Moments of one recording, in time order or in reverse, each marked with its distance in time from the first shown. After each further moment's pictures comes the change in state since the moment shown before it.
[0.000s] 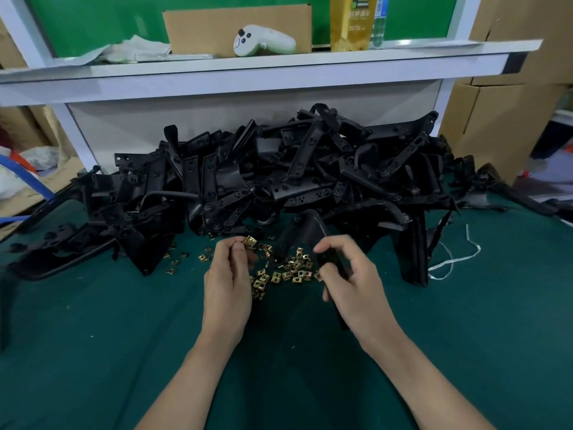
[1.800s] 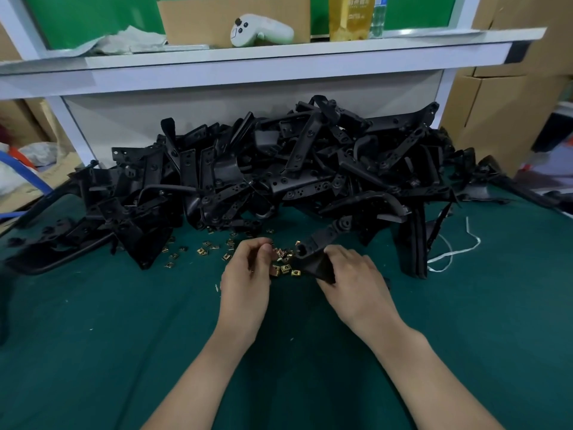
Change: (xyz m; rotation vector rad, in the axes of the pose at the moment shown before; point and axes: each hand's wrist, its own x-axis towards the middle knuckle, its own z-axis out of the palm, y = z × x) left_hand -0.016 0.017 0.015 -0.102 -0.119 -0.105; right_hand 0.014 0.027 -0.007 -1.024 -0.067 -0.186
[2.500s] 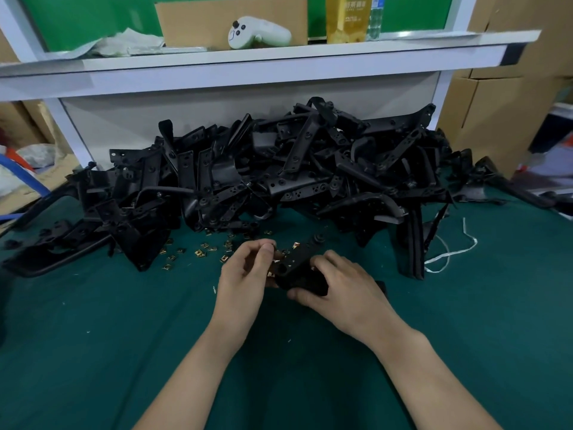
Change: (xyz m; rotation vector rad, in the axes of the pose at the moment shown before) left_hand 0.002 0.005 -0.002 -0.219 -0.076 -0.121; right_hand -0.002 0.006 0.006 0.057 -0.141 -0.059
